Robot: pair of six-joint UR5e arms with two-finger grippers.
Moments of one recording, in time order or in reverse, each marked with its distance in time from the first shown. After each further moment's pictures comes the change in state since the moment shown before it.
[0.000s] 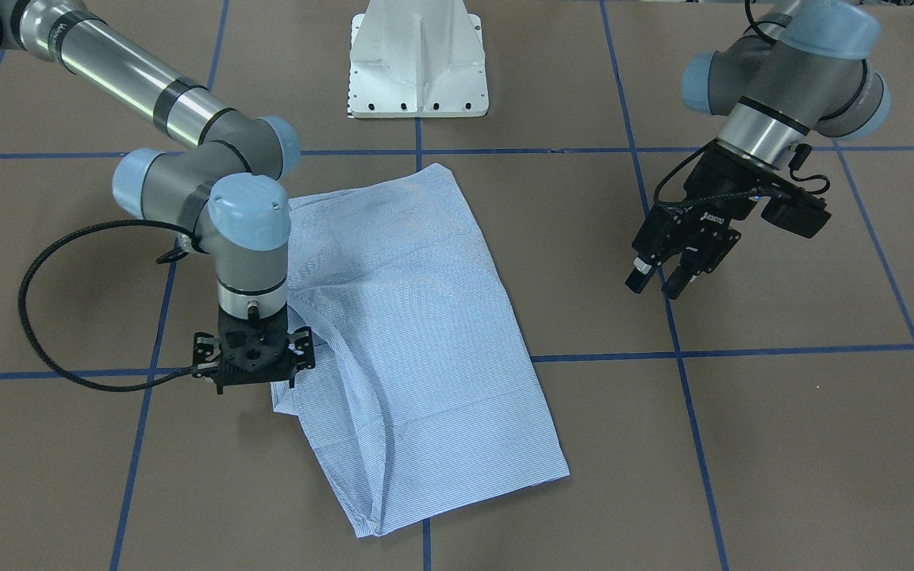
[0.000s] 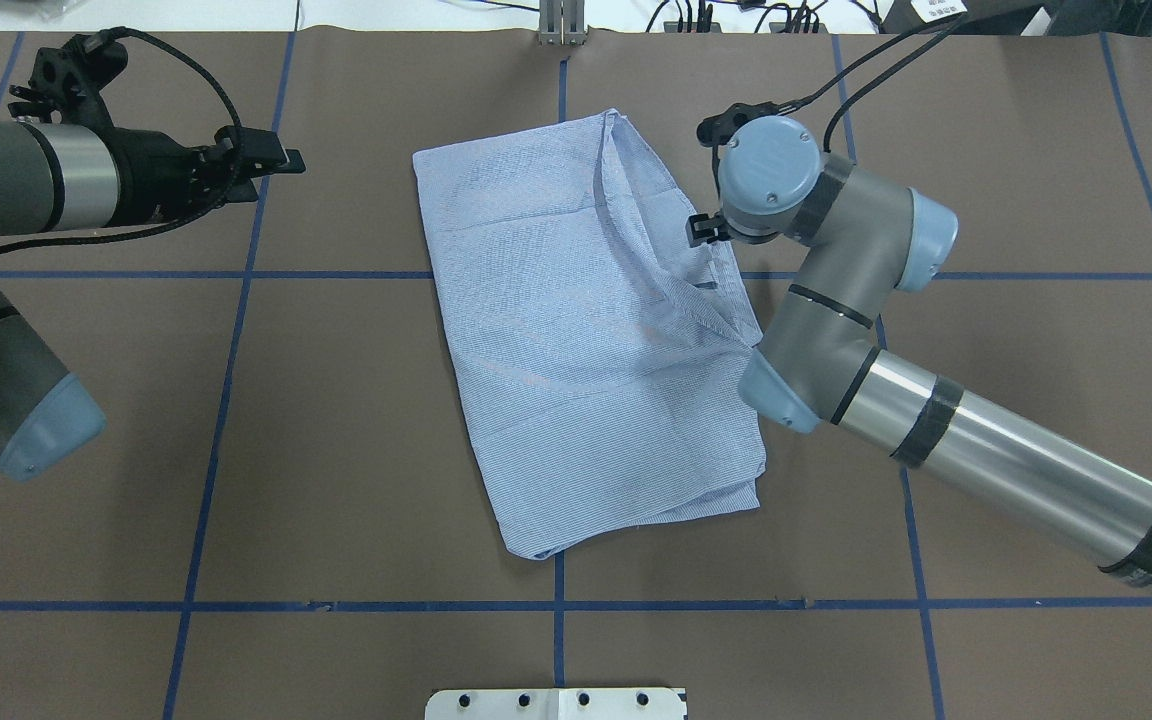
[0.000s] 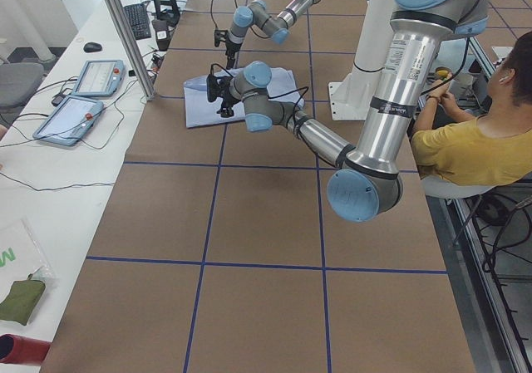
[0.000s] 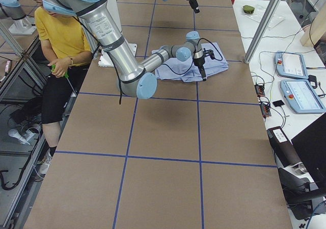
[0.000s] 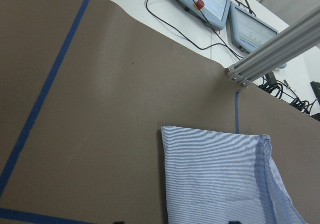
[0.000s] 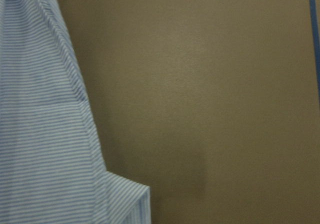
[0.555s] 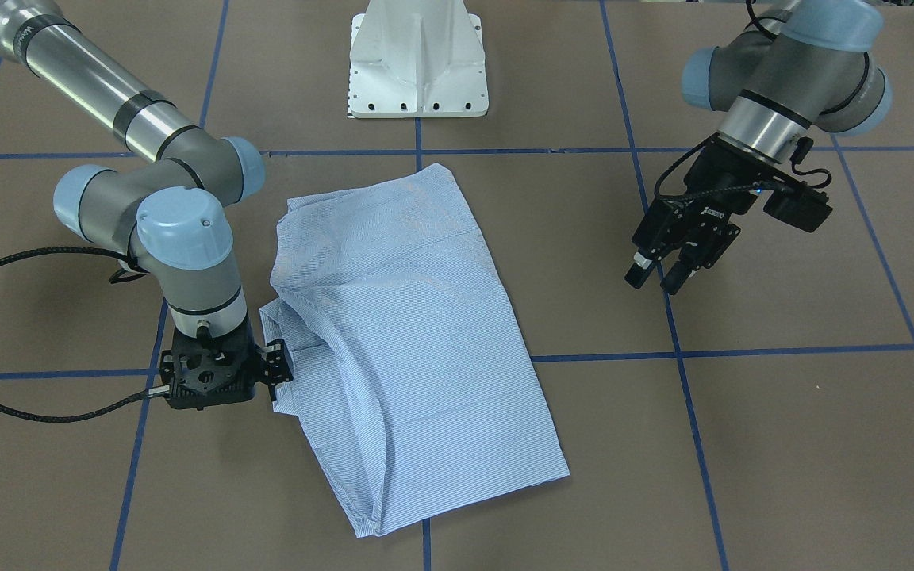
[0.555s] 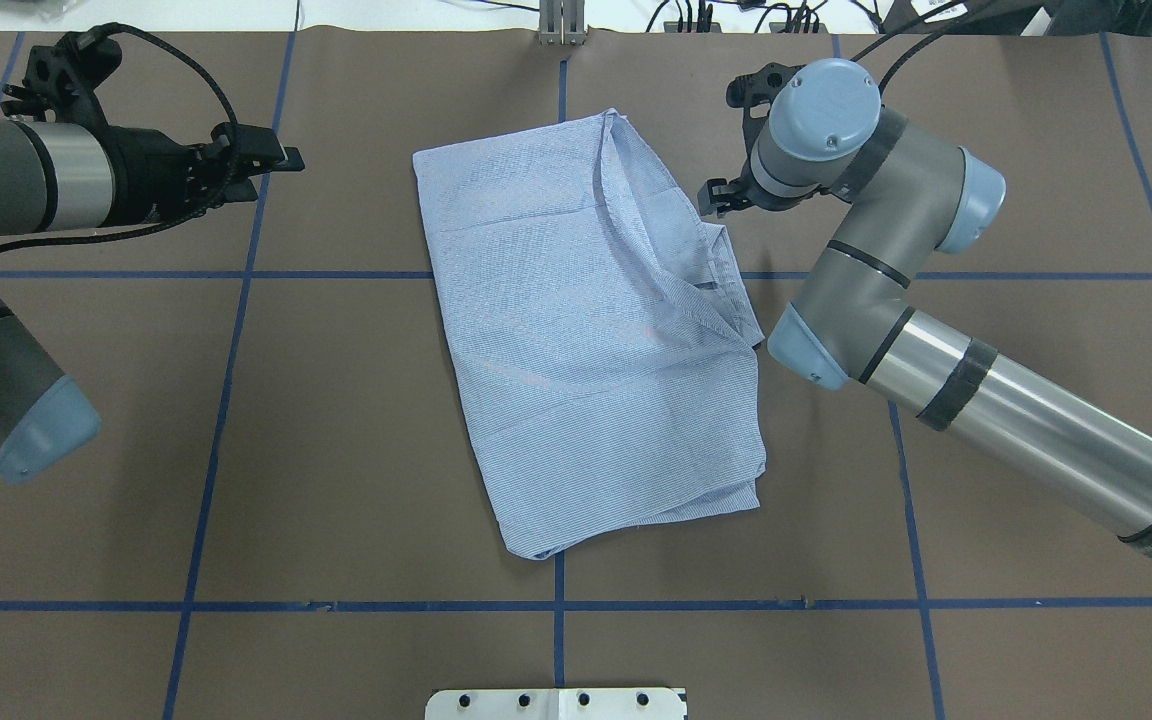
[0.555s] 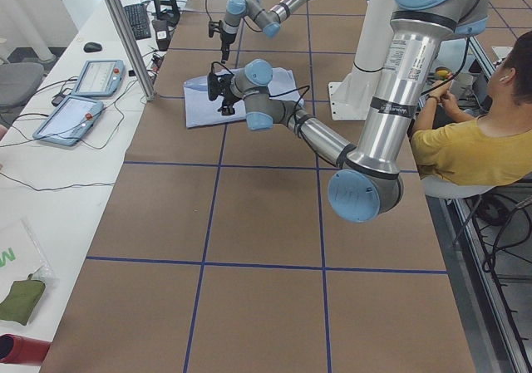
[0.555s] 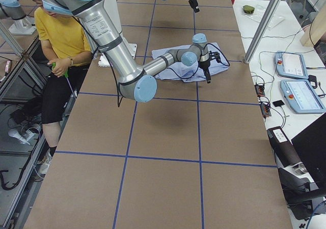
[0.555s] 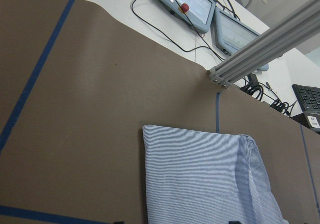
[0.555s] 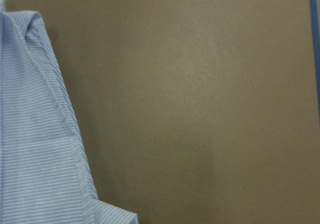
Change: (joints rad) left arm -0.001 0.010 -0.023 0.006 -0.002 -0.016; right arm 0.050 0.021 -0.002 0.073 0.115 0.038
